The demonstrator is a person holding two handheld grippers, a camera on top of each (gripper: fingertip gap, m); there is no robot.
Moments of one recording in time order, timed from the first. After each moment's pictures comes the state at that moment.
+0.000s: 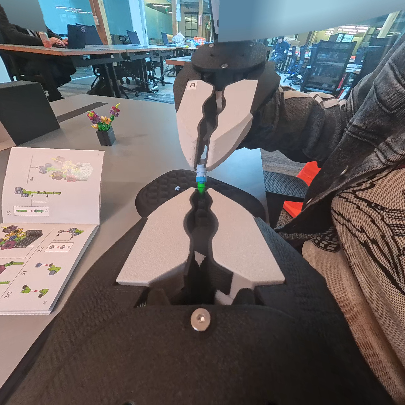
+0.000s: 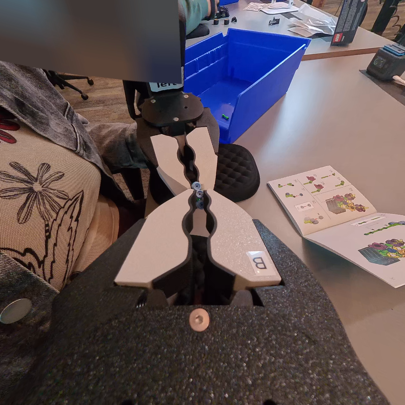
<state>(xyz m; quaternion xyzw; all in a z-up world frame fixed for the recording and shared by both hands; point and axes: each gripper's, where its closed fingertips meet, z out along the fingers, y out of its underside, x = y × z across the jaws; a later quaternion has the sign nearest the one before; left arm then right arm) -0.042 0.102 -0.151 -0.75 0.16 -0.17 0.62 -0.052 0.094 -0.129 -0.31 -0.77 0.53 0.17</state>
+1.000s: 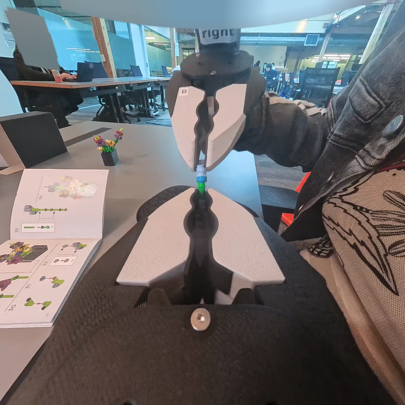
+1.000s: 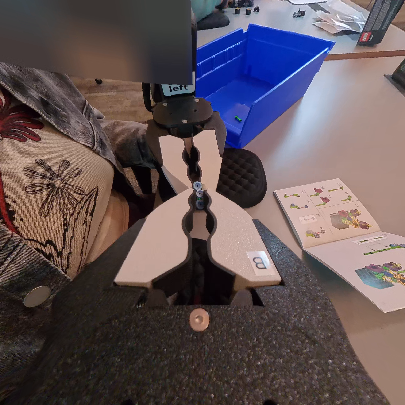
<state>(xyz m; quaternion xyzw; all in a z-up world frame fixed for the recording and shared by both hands) -0.041 0.097 -0.136 -0.71 0.16 -0.17 0.66 -0.049 0.085 -0.115 -0.28 -0.80 0.51 0.15</state>
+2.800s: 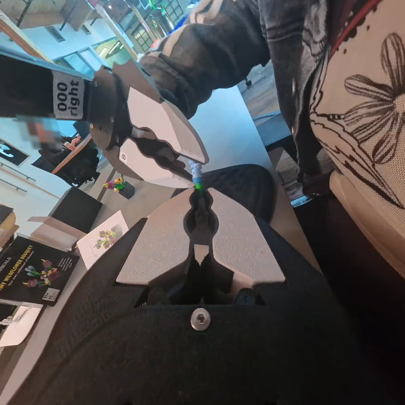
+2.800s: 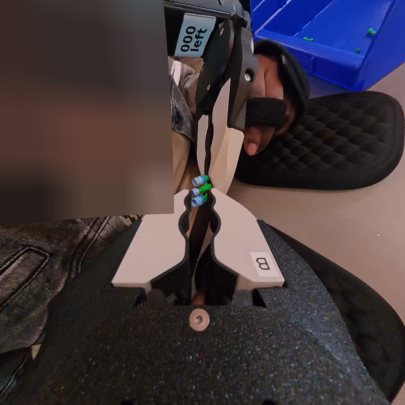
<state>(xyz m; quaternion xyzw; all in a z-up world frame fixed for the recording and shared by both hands) -0.016 0.083 -0.148 -0.67 0.42 0.03 0.62 -0.013 0.067 -0.135 -0.25 -0.82 0.50 -0.16</state>
